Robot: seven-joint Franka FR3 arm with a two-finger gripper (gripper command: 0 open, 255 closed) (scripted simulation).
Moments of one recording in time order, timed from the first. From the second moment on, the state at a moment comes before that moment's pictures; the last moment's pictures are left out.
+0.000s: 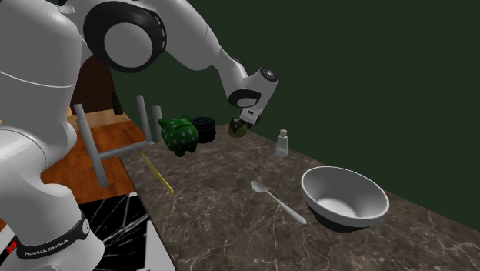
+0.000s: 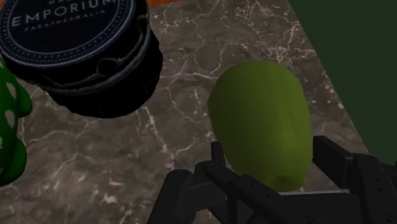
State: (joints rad) arm -0.29 0.57 0.68 -1.80 0.39 2.35 1.44
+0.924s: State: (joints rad) arm -0.32 0.46 0.71 -1.76 0.41 2.22 1.49
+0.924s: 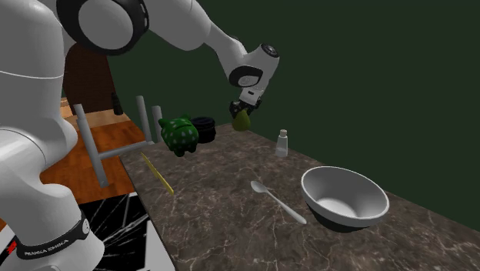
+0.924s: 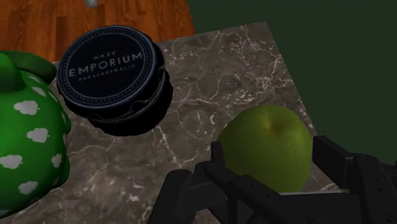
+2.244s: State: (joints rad) arm -0.38 0.17 0.80 -1.91 0.59 2.14 1.51
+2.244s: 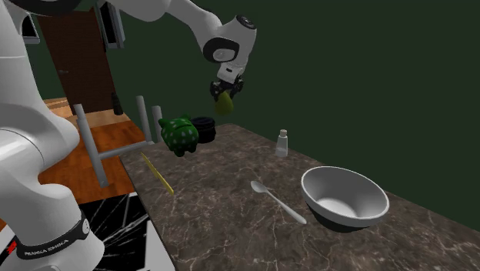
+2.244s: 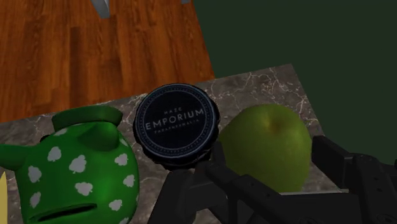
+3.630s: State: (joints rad) arm -0.35 0.00 0.88 -2.21 0.83 2.32 1.38
